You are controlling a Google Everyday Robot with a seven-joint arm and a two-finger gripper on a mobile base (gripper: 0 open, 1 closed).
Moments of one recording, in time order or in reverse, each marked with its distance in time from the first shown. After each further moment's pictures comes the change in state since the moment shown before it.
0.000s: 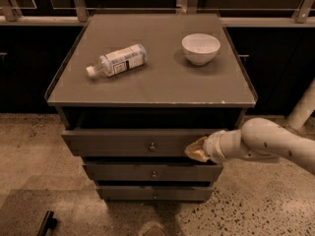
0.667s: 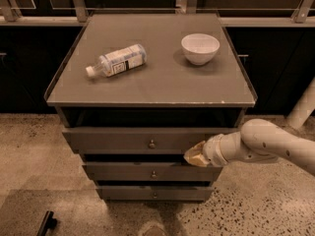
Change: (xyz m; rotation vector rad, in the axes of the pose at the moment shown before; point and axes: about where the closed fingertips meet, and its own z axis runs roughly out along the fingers) arm 0.012 0.018 0.009 -0.095 0.017 -0.012
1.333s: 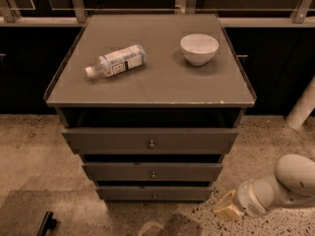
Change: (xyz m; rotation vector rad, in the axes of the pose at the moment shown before) arm 0.131 0.107 -0.063 -0.189 0.206 0.213
